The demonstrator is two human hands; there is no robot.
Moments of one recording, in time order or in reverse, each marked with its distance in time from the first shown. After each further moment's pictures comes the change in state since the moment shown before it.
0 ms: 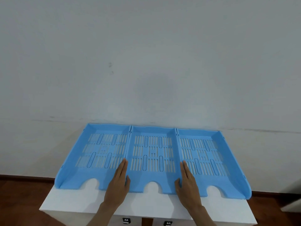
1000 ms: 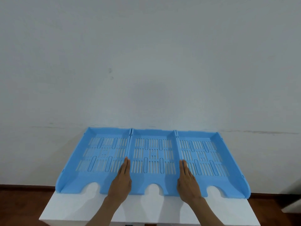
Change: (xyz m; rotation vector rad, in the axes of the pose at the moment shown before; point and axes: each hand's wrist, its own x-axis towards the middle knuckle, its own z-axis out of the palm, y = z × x) left_hand 0.033 -0.002 0.001 0.272 -0.187 0.025; right_hand 0.025 -0.011 -0.006 -0.255 -0.133 -0.025
